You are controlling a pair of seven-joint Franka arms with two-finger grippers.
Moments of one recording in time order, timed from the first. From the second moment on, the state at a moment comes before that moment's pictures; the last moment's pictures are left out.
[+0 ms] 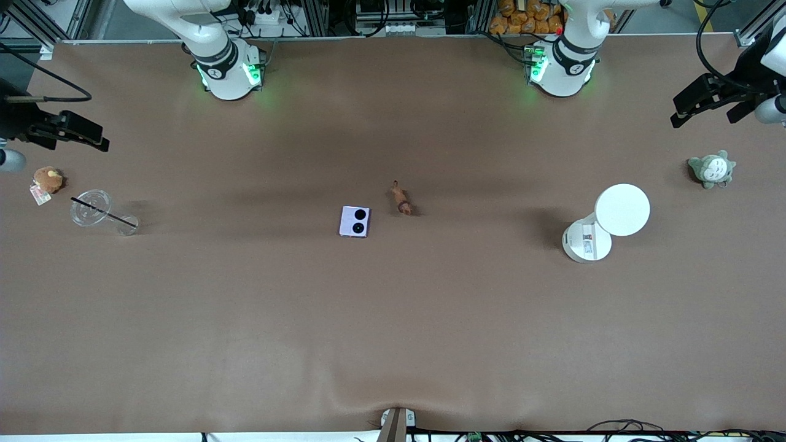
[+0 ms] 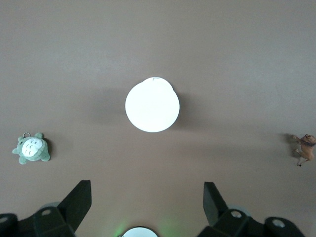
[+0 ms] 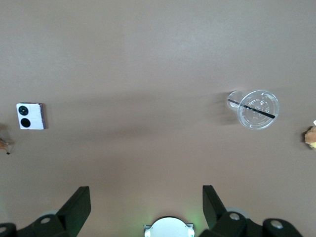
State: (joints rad) left arm -0.04 -0.18 -0.03 -1.69 0.01 1.53 -0.15; right arm 0.08 -0.01 -0.10 -1.56 0.03 1.40 0.05
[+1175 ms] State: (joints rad) left arm -0.05 -0.16 -0.07 -1.67 0.00 1.53 -0.15; right arm 0.08 0.00 -0.10 -1.59 0.03 1.50 0.05
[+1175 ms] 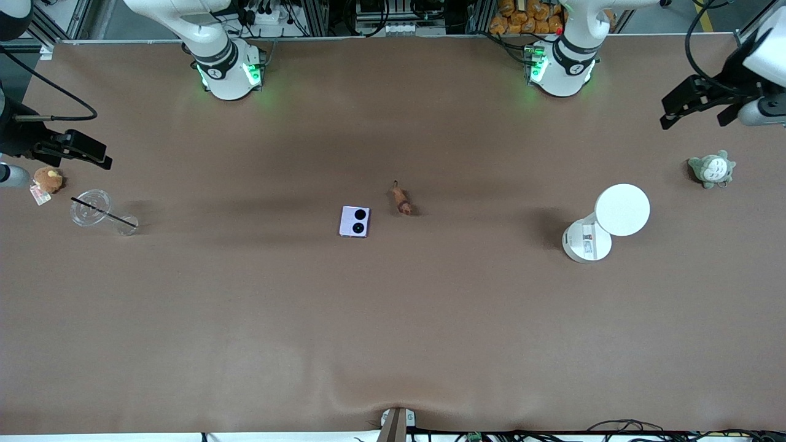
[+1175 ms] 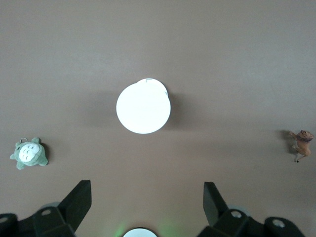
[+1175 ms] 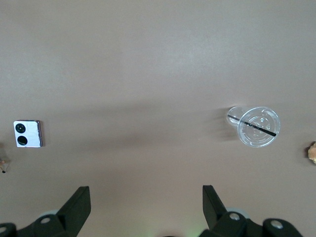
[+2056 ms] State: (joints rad) left arm -0.28 0.27 -0.36 -1.68 0.06 1.93 -0.93; right arm 0.08 0.01 -0.10 -1.59 0.03 1.50 0.05
